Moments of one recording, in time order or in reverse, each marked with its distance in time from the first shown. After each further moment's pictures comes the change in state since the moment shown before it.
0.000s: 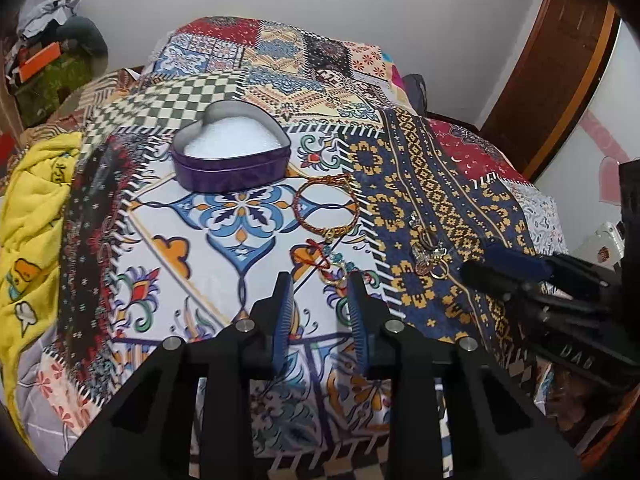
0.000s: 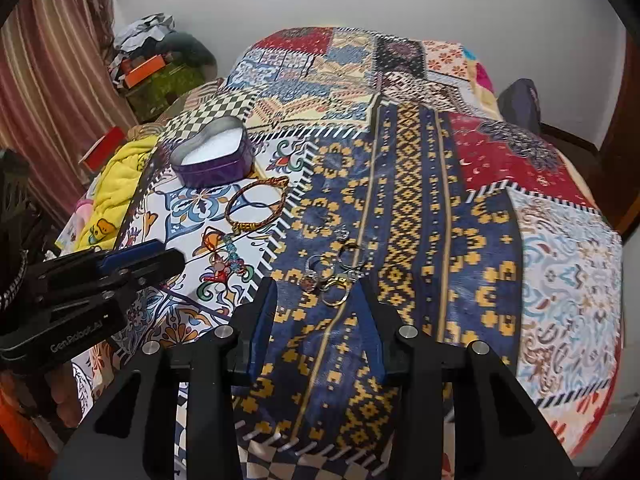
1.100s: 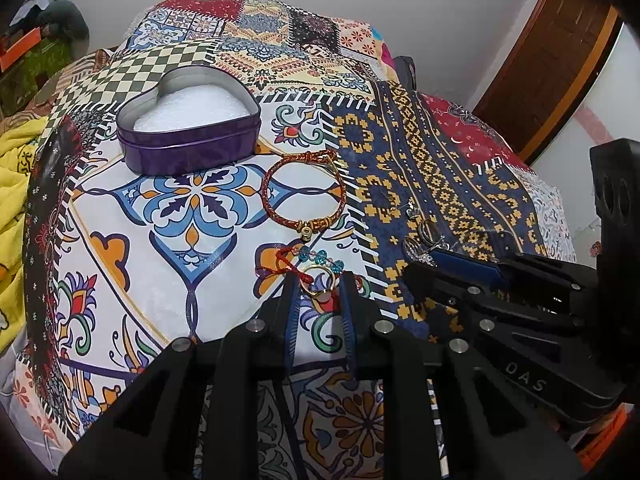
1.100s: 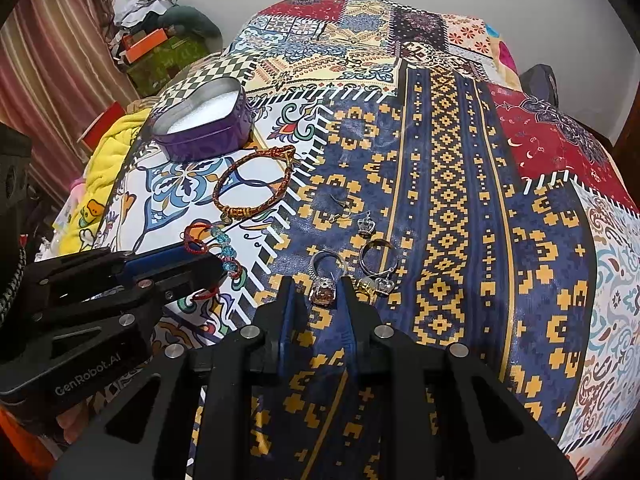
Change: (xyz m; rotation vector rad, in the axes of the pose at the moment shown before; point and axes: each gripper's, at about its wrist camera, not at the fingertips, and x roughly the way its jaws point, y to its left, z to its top) left arm 0.046 -0.005 0.003 0.003 0.068 -0.051; right arm 0.048 0.004 0.005 -0.023 0.093 0.012
